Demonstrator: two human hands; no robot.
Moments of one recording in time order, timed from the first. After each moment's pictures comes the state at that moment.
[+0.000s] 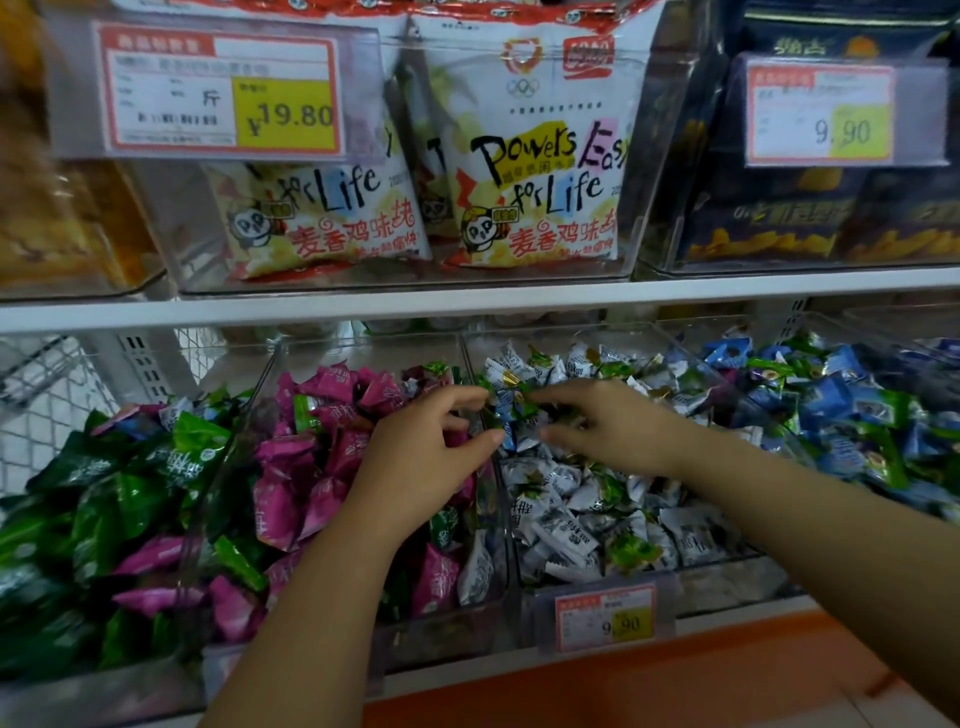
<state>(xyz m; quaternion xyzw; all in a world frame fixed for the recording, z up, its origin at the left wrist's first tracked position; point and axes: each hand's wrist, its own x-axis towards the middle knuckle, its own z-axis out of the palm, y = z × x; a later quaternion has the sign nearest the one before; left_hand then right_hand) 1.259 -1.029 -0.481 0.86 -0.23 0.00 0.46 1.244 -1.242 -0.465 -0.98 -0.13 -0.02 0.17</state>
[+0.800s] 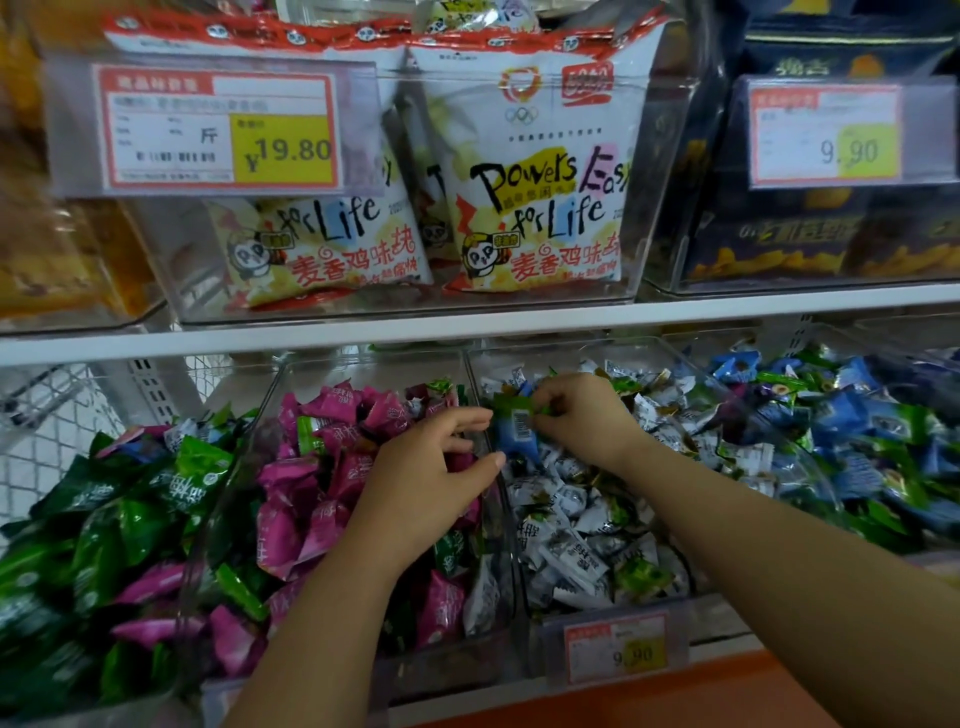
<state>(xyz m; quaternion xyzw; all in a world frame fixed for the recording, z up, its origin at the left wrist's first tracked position) 1.262 -1.028 -0.485 0.86 -0.23 0.00 0.46 1.290 -1.232 -0.489 -0.94 -0.02 -0.17 0.29</state>
